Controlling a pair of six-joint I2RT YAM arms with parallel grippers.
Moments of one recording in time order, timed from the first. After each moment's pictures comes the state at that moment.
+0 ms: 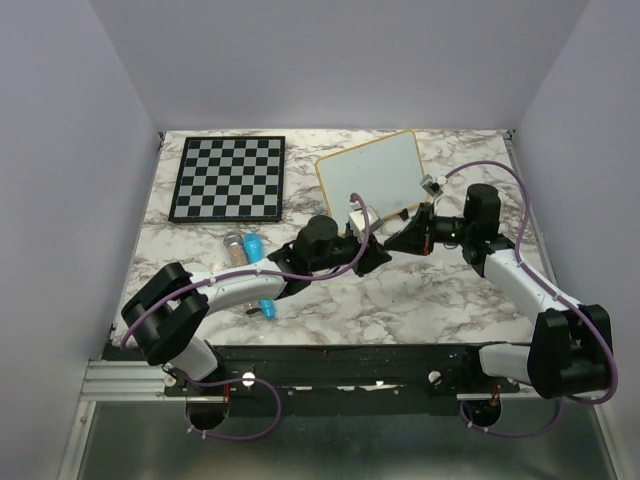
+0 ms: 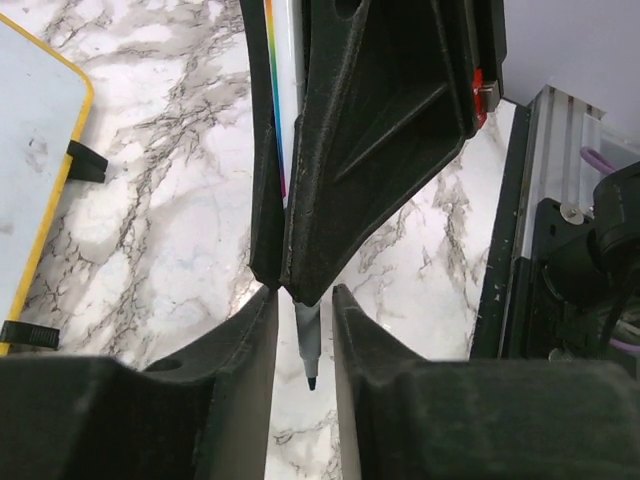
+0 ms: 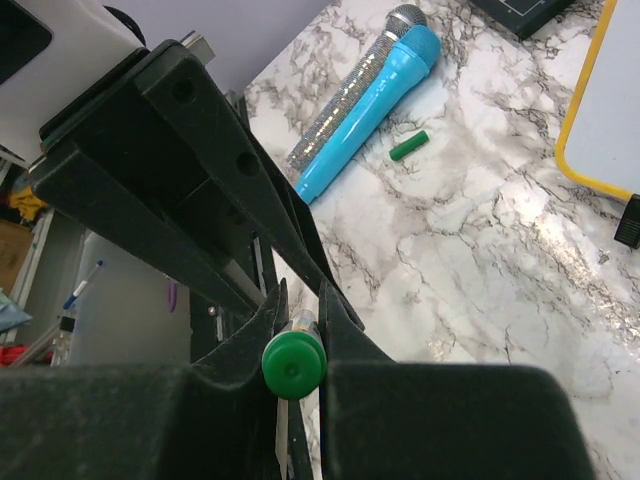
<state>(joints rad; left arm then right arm) -0.92 1.53 0.85 0.50 0.33 -0.18 0.14 1.26 0.70 0.17 -1.25 0.25</state>
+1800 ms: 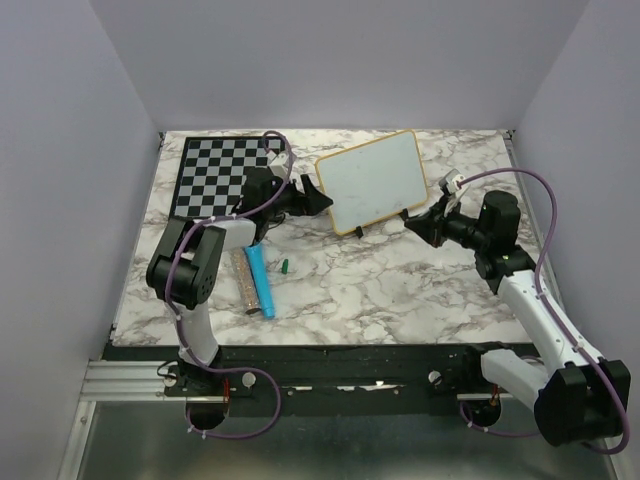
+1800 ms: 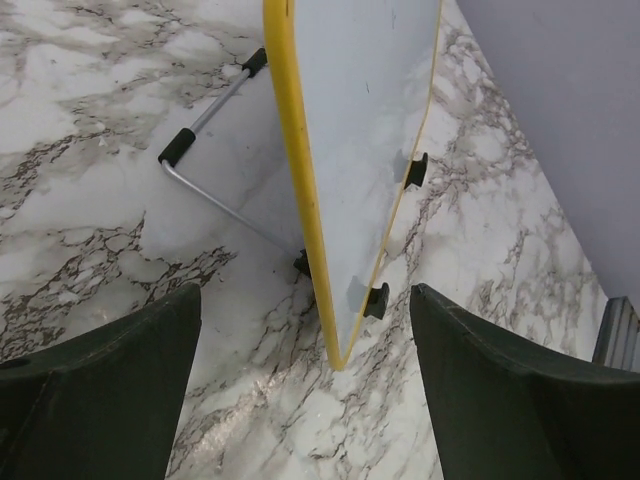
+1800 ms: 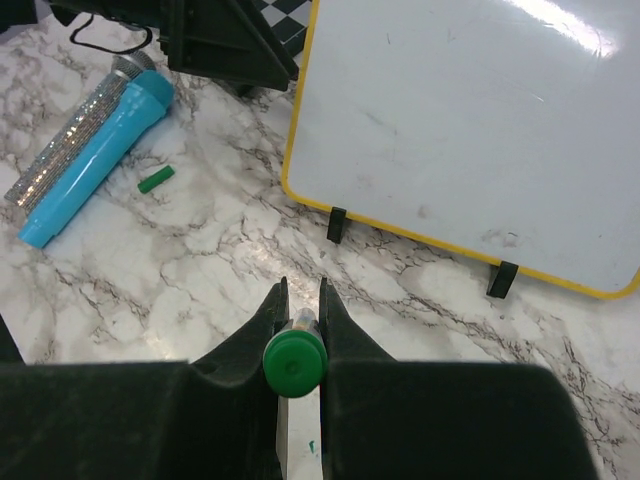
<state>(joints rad) -0.33 1.84 0.98 0.57 0.53 -0.51 0.13 1.02 0.70 0.00 -0.71 -0.11</state>
